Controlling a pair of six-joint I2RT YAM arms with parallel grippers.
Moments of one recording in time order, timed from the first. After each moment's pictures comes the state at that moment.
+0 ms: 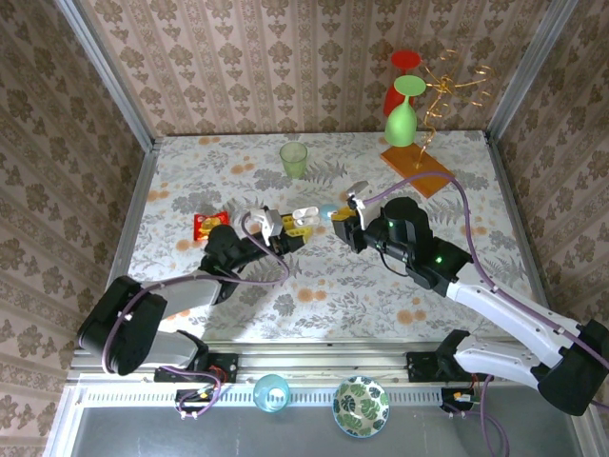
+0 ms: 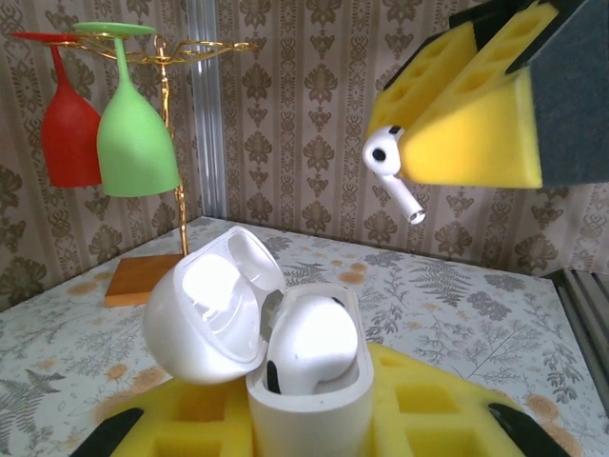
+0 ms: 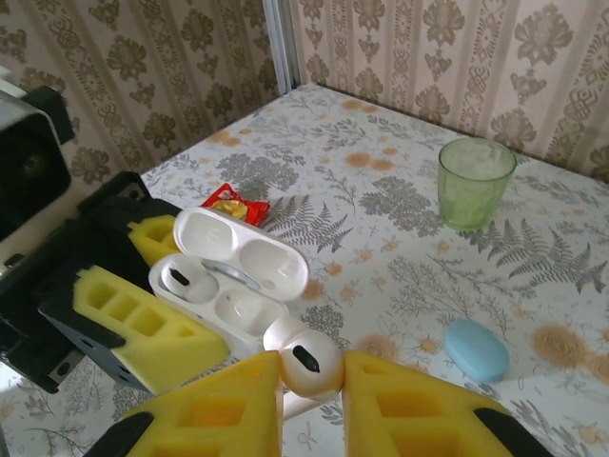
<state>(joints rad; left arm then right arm) -0.61 1.35 0.43 1.07 0.67 -0.11 0.70 1.05 0.88 -0.14 -0.06 0.07</state>
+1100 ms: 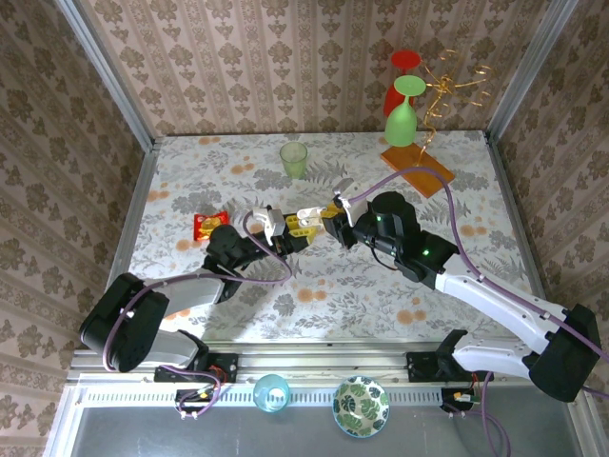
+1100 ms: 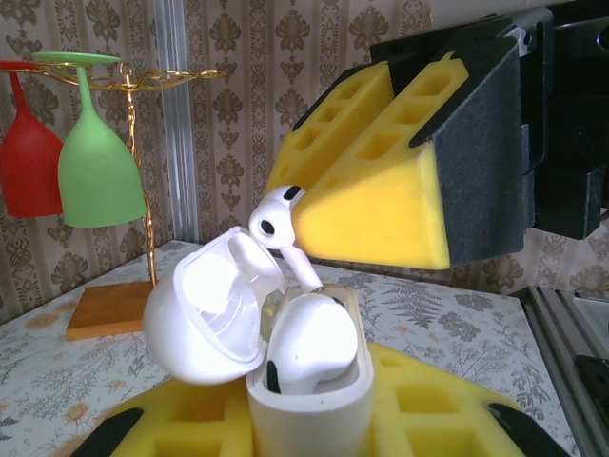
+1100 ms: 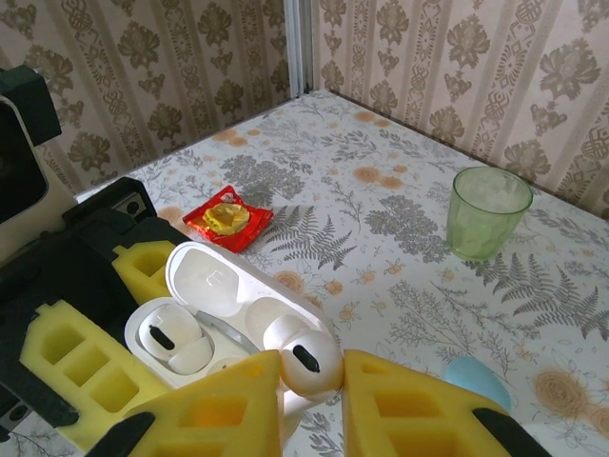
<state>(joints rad) -0.63 1.37 0.45 1.13 0.69 -0.15 0.73 1.15 0.93 -0.09 -0.06 -0.02</state>
